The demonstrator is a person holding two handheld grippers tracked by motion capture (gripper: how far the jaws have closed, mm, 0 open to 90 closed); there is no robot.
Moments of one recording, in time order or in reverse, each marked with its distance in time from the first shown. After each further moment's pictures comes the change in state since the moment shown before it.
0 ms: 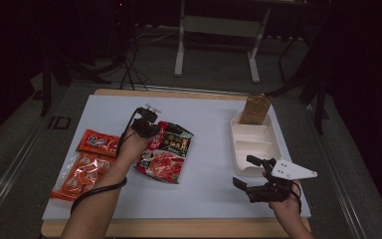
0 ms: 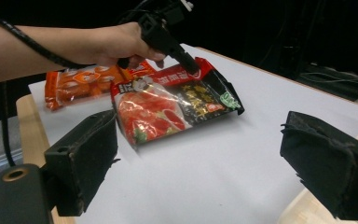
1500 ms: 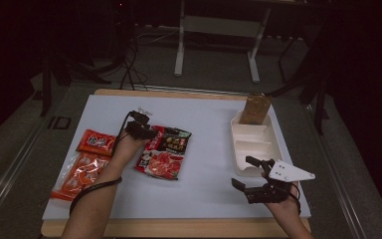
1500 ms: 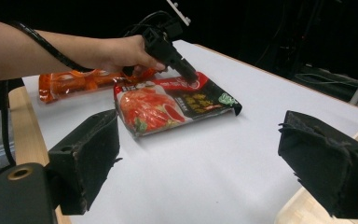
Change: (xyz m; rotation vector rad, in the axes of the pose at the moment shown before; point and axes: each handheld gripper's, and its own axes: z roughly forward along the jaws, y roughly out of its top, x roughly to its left) left arm 0.038 -0.028 0.039 -0.026 -0.049 -0.058; right arm 0.004 -0.002 0.002 0.015 -0.014 -0.036
